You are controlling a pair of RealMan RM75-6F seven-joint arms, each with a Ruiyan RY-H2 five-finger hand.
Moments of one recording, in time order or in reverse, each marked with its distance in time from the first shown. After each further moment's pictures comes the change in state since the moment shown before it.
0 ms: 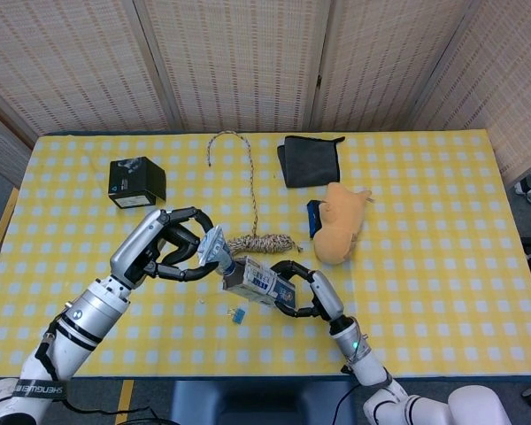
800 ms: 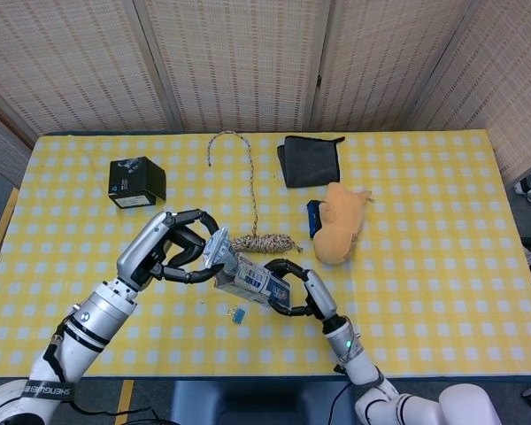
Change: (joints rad) left arm 0.008 -0.069 -0.014 0.000 -0.006 0.021 0.054; right arm 0.024 -0.041 0.013 0.023 0.013 0.013 0.038
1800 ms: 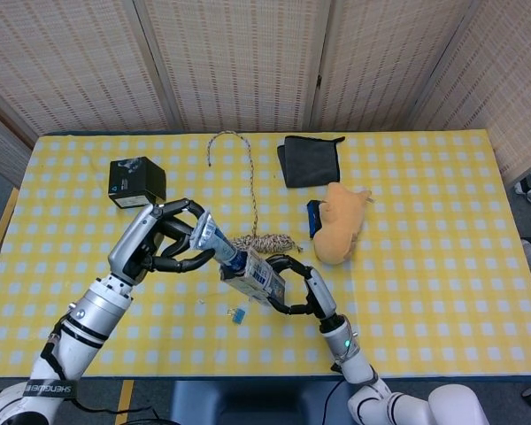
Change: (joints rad) left arm 0.033 -0.043 -0.037 0.000 -0.046 0.063 0.017; right arm 0.016 -0.053 0.025 0.065 -0.011 0.113 0.145
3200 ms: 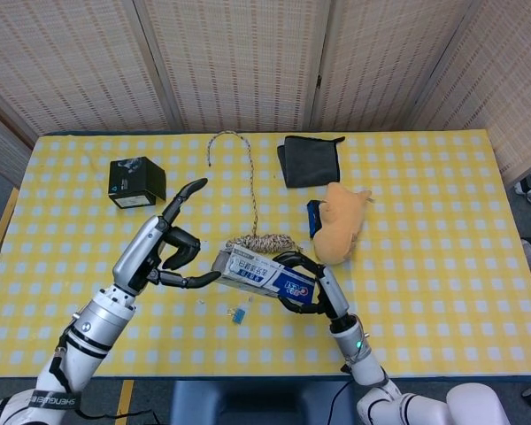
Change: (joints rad) left arm 0.044 -0.074 0.069 0.000 0.147 0.069 0.170; right arm -0.025 0.098 -0.004 -0.137 -0.006 0.034 -0.070
